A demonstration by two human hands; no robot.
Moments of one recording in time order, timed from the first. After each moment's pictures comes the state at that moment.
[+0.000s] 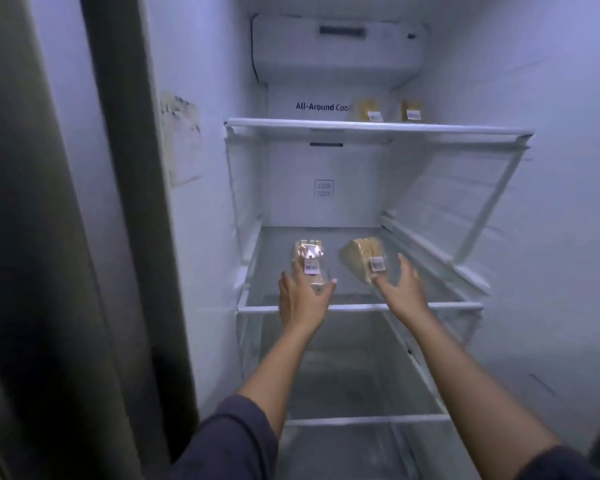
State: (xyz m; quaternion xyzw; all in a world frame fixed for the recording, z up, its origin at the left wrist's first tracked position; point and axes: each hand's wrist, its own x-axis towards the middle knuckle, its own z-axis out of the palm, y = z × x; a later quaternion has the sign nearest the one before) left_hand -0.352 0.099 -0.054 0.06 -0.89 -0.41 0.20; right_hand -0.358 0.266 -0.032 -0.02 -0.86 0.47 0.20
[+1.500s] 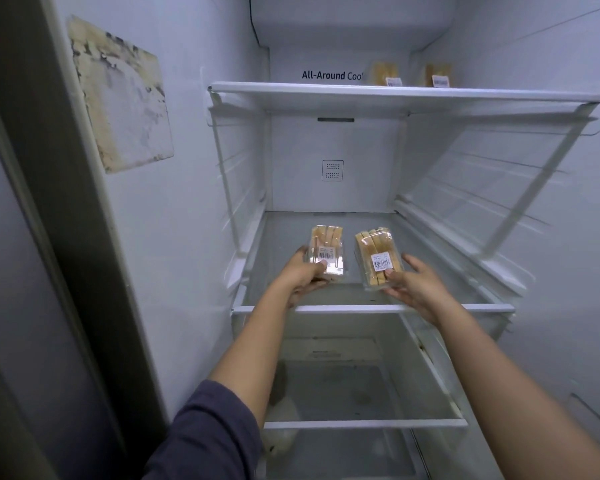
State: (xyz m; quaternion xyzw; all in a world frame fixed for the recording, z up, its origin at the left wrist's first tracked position) left_hand -0.409 0.076 -0.026 0.03 -0.67 -0.74 -0.04; right_hand -0.399 0.274 -0.029 -0.08 -0.65 0.75 0.00
